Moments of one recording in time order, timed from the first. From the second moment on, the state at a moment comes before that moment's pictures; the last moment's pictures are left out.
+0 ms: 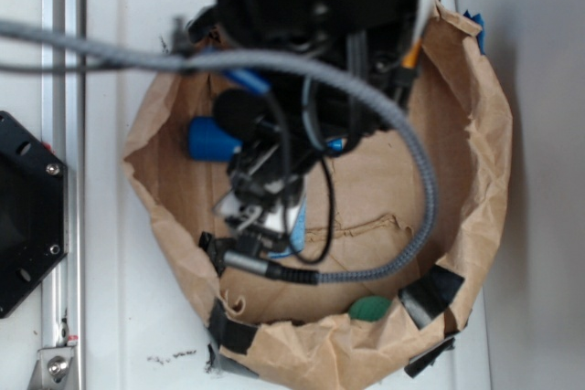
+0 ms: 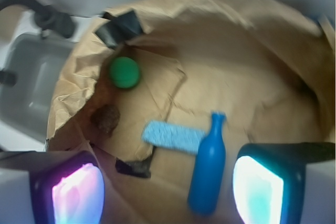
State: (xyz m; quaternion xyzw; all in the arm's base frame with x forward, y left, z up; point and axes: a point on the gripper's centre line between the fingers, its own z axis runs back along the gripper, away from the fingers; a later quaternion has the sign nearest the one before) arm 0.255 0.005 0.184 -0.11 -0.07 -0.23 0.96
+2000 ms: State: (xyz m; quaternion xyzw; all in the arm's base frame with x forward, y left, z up) arm 0.275 -0.048 0.067 -0.10 -0.15 -0.46 0.87
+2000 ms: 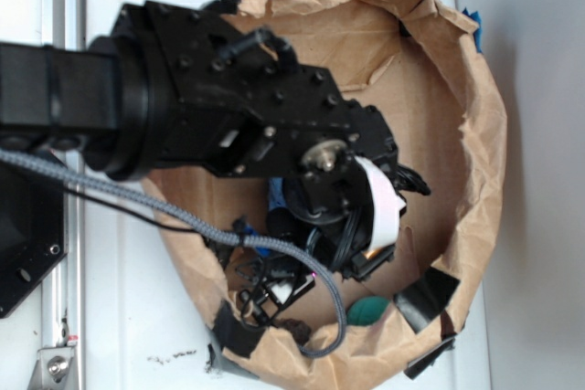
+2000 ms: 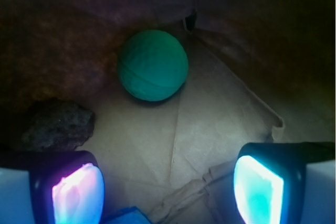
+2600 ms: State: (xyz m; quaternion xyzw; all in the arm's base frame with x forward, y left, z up) arm 0.275 -0.048 0.067 -0.10 -0.15 -0.46 0.87
